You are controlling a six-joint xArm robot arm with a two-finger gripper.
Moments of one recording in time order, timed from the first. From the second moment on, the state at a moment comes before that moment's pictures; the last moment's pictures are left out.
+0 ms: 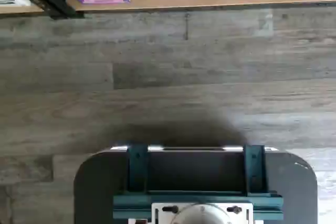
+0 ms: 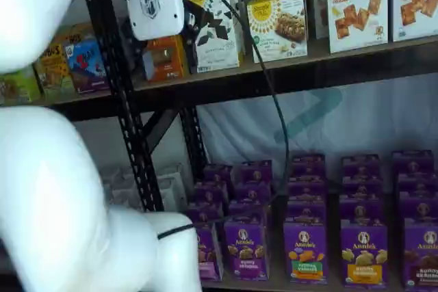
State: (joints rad) arm 0.01 -0.85 -1.14 0.04 1.99 0.03
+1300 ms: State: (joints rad) arm 0.17 -0.89 -0.92 -0.07 1.75 0.17
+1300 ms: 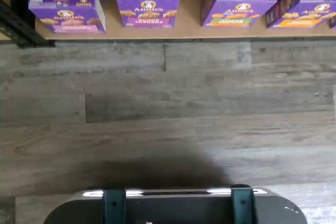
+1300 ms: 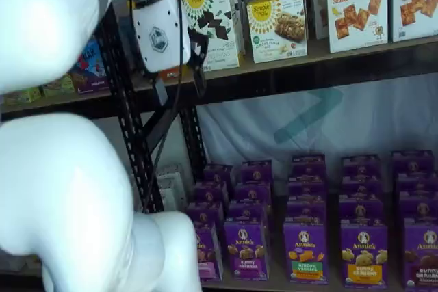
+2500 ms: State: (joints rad) arm 0.25 -0.93 -0.48 -0.14 1.29 0.30
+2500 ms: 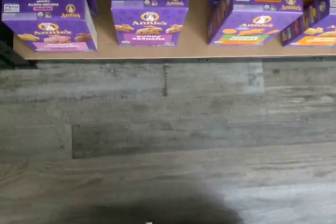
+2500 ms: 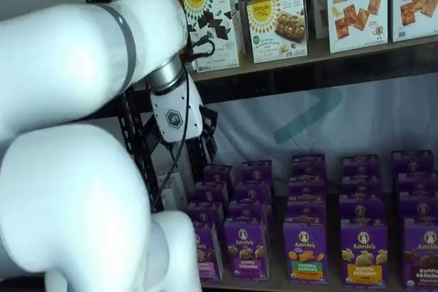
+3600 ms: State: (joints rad) arm 0.24 -0.66 -0.29 -0.13 0.83 0.35
